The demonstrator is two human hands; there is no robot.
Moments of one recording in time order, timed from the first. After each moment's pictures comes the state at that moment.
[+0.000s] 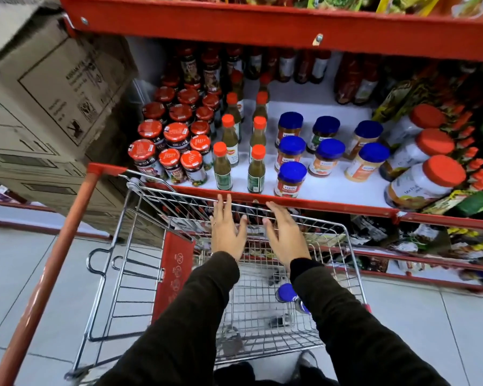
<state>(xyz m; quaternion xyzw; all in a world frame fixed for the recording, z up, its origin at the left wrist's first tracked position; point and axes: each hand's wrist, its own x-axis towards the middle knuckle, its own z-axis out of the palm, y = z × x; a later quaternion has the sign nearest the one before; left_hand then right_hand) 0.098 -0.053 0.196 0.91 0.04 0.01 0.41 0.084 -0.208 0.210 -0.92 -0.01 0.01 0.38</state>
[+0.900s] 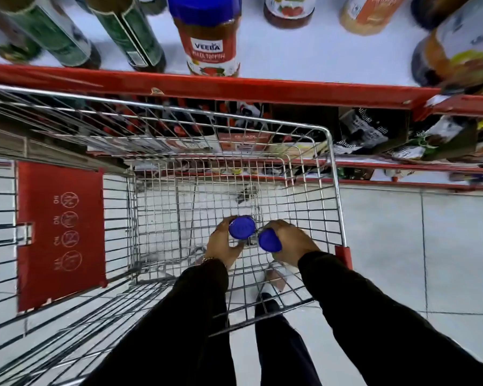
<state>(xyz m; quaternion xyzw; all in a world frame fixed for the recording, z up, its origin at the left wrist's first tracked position) -0.006 -0.172 -0.064 0.86 0.09 -0.32 0.38 -0.005 -0.370 -0.046 -0.88 0.00 0.41 0.24</state>
